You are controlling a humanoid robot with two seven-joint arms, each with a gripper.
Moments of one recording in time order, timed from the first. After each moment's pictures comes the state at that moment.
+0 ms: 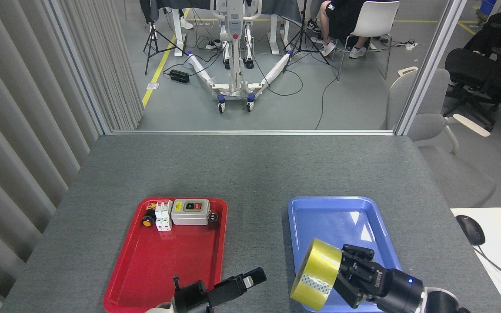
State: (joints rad) left arm -0.12 -0.08 -0.11 -1.31 -0.09 -0.68 -0.98; right arm -0.02 -0.38 0.12 -1.62 0.65 -0.79 0.33
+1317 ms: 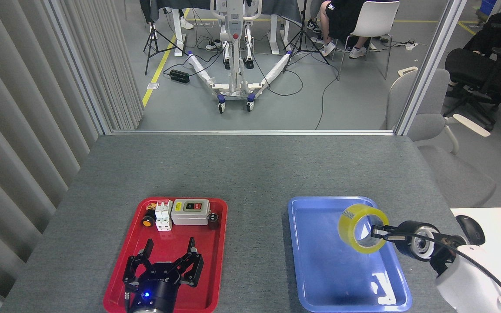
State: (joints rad) left arm 0.07 -0.10 -0.08 -1.69 -1.52 0.07 -0.12; right arm -0.45 -0.49 0.42 -1.26 0.66 0.26 0.79
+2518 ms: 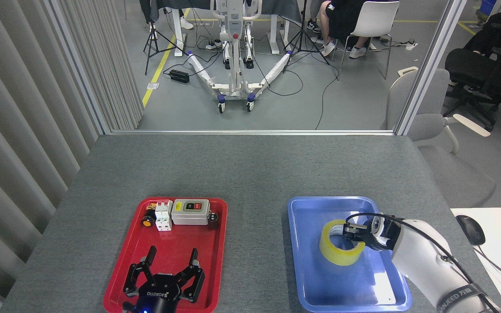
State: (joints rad) left arm 0.11 -0.03 -0.13 -1.64 -1.50 0.02 0.10; right arm -0.72 -0.33 0.69 -0.81 0.57 0.36 0.82
